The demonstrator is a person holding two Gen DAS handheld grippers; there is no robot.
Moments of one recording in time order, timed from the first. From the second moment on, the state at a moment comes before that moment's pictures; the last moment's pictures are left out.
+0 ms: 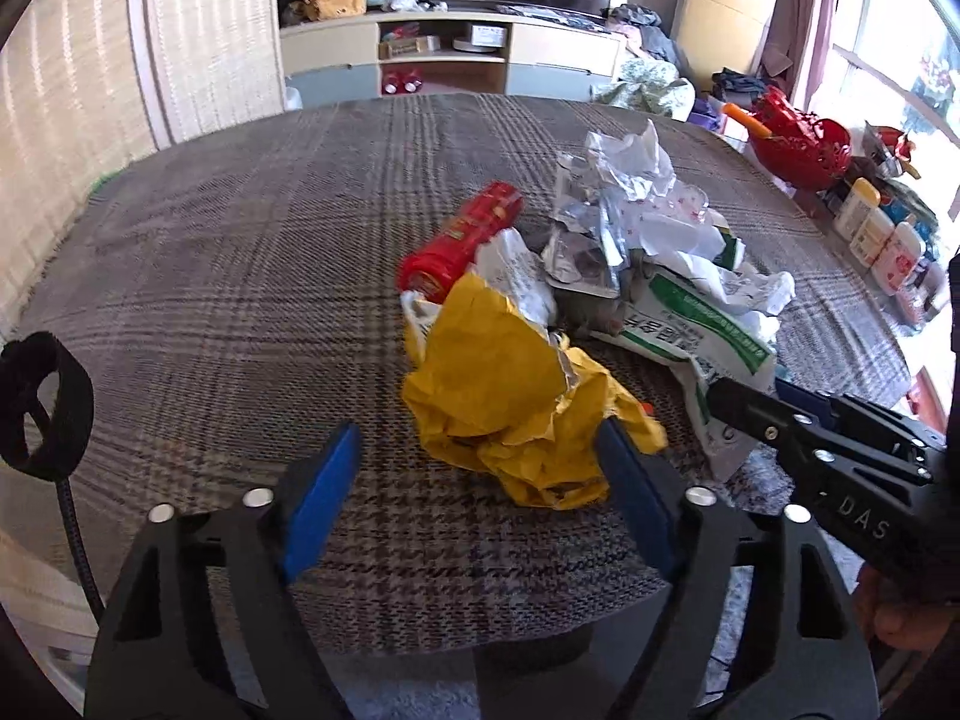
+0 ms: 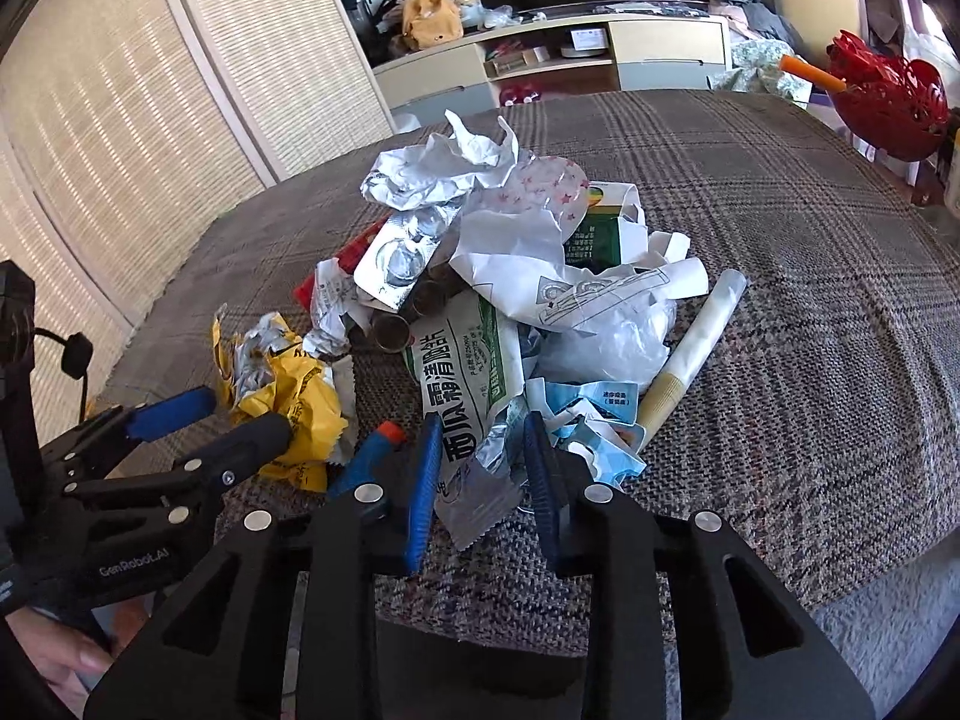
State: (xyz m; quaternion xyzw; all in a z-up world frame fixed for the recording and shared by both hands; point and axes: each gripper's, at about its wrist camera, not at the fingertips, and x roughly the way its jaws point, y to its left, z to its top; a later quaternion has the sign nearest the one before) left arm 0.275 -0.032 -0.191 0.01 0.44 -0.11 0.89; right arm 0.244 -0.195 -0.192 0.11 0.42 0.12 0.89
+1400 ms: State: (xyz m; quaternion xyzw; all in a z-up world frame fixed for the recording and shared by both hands) left arm 0.150 -0.022 -0.096 0.01 0.35 -0.11 0.93; right arm 0.129 -0.191 -0.080 0.06 0.31 0.10 0.94
